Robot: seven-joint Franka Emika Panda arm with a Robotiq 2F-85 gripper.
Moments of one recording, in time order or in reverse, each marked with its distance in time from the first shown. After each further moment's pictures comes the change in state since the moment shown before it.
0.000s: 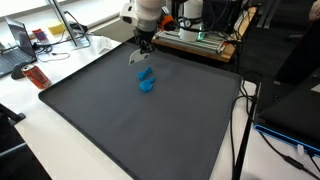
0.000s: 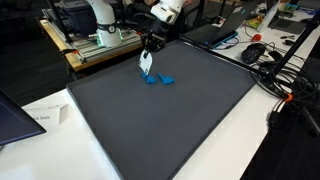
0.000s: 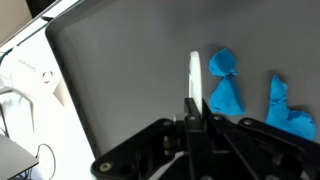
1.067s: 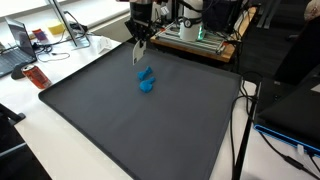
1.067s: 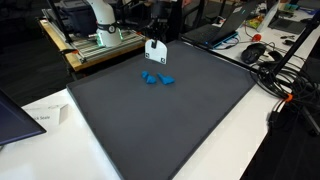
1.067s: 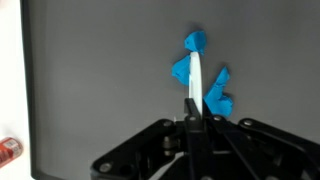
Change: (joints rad) arm -0.042 -0.167 0.002 -0.054 0.189 0.144 -0.696
